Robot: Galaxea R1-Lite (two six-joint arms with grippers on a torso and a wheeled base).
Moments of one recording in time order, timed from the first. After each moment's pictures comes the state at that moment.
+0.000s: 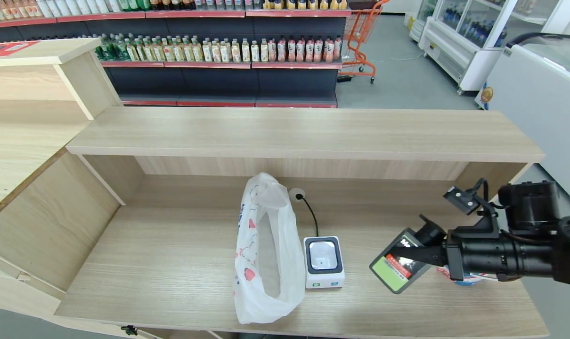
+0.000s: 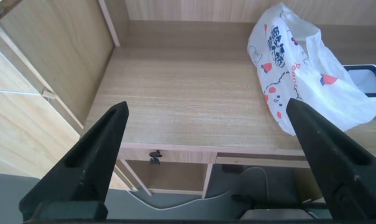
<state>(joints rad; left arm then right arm) 0.00 0.00 0.00 0.00 0.00 0.01 0.13 1.70 -0.58 -0.51 0.82 -0.10</state>
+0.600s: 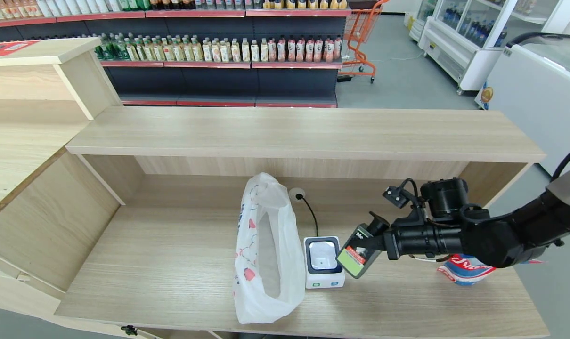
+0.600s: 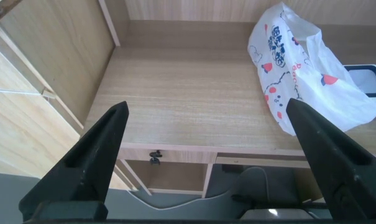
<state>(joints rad) 0.00 0.00 0.00 0.00 0.00 0.01 0.25 2.03 -0.86 -0.52 0.71 -0.05</state>
